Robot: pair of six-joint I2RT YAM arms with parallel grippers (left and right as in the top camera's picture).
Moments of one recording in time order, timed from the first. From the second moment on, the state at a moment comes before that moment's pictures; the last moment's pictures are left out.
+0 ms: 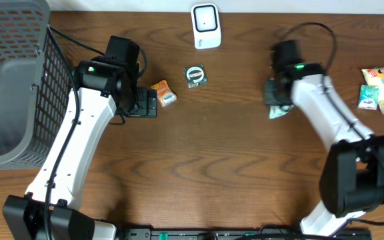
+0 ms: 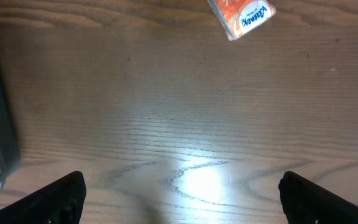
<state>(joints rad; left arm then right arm) -0.23 1.58 1.49 -1.26 -0.03 -0.20 0.26 1.84 1.38 -0.85 0.32 0.24</state>
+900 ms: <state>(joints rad) -0.23 1.58 1.49 -1.26 -0.03 -0.20 0.52 2.11 1.47 -1.07 0.45 0.46</state>
